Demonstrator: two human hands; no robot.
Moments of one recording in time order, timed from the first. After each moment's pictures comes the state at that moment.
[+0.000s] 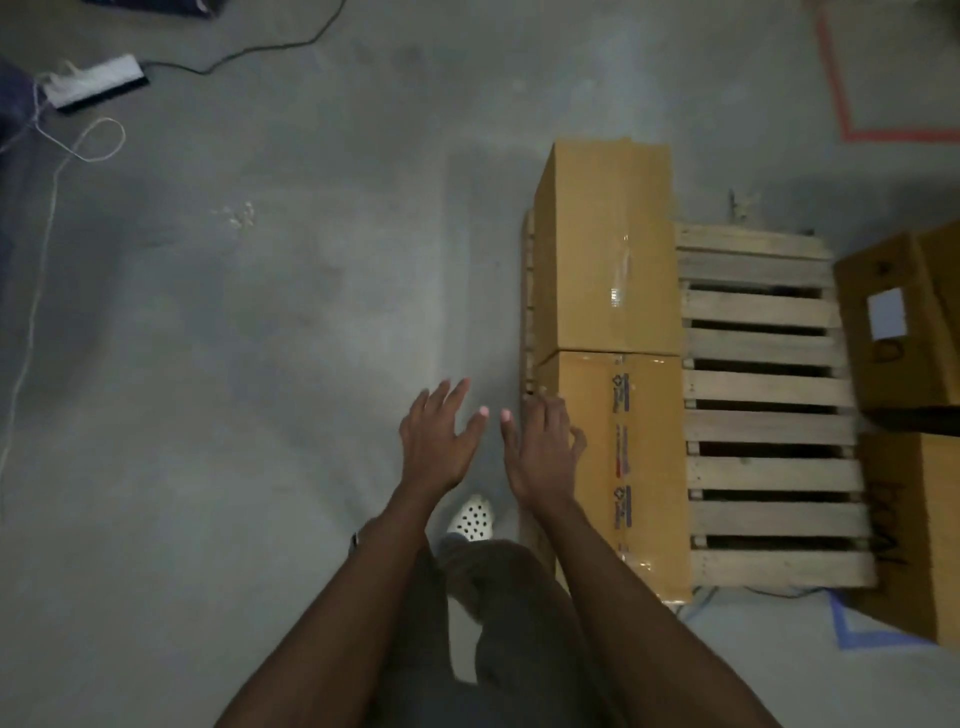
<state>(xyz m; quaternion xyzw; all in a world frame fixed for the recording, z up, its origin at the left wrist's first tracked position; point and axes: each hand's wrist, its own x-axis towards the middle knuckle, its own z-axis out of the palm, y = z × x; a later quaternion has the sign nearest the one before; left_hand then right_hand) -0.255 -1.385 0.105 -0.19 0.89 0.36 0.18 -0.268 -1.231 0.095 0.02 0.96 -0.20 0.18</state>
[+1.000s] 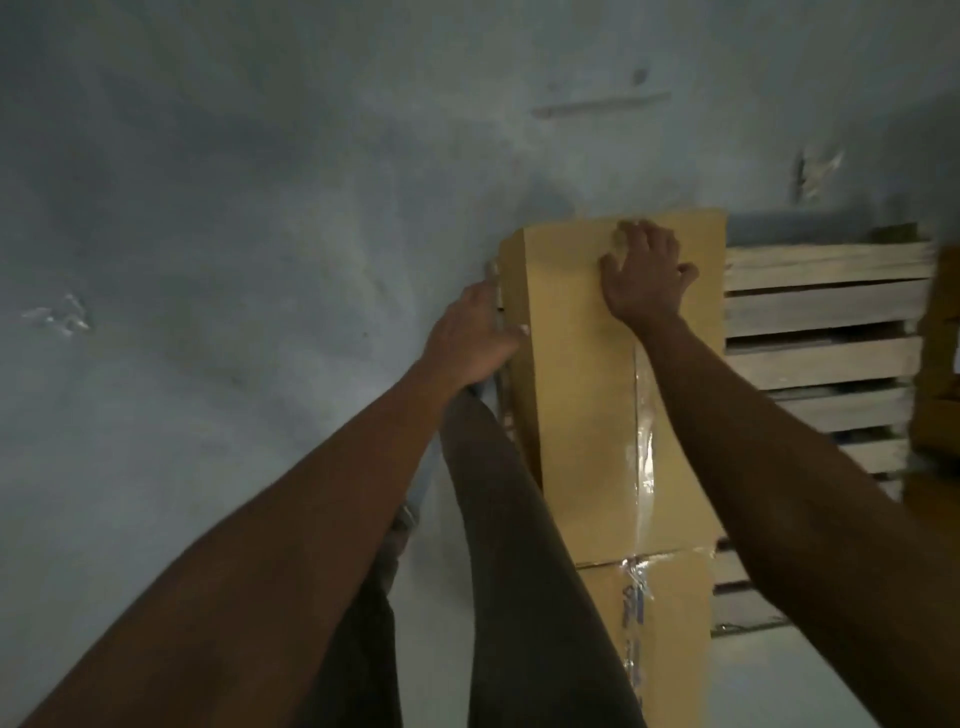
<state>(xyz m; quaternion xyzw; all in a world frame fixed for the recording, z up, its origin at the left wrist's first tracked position) -0.916 -1.383 -0.099 -0.10 0.82 0.41 0.38 -0.982 -1.148 -0.156 0.10 0.97 -0.07 0.23</state>
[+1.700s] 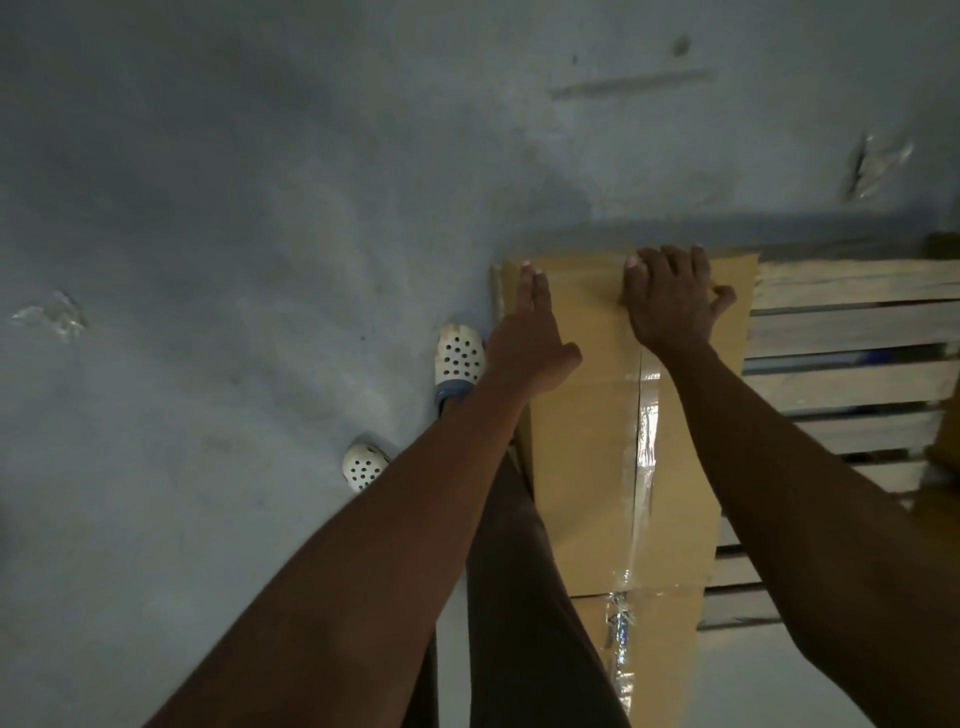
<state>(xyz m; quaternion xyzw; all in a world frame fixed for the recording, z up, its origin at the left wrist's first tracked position) -1.002 -1.308 -0.152 -0.11 0.81 0.35 0.46 -1.043 -1.122 -0.192 0.11 0.95 -0.05 0.29</state>
